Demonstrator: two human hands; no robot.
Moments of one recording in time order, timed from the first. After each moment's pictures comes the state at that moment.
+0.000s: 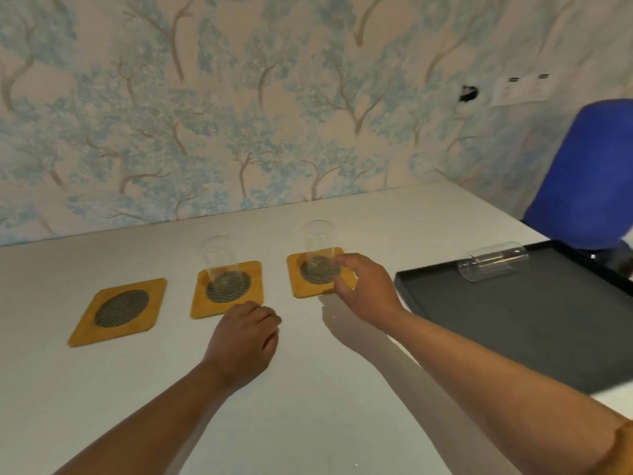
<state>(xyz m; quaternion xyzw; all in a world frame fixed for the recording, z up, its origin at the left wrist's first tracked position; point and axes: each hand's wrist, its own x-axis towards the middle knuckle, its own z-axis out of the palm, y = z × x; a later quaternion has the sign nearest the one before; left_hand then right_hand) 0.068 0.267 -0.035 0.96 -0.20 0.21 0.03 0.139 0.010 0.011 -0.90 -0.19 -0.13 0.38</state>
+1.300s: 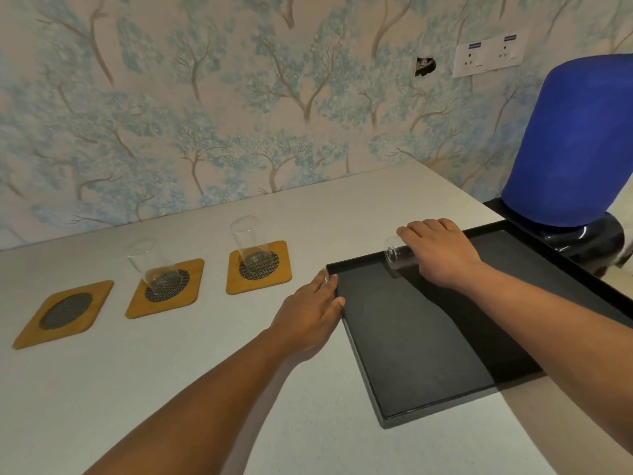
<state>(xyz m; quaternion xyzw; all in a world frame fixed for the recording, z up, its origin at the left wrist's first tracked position) 0.125 0.016 -0.034 0.97 -0.14 -0.01 0.18 0.213 -0.272 0.015 -0.96 -0.22 -0.15 -0.11</state>
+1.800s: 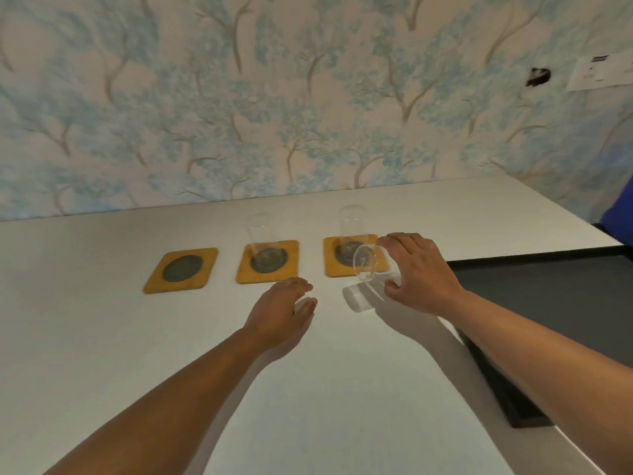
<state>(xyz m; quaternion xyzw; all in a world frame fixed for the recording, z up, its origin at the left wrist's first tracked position) 0.052 0.240 -0.028 0.97 -0.02 0.08 0.23 0.143 -0.044 0.018 -0.90 -0.34 -0.23 0.14</state>
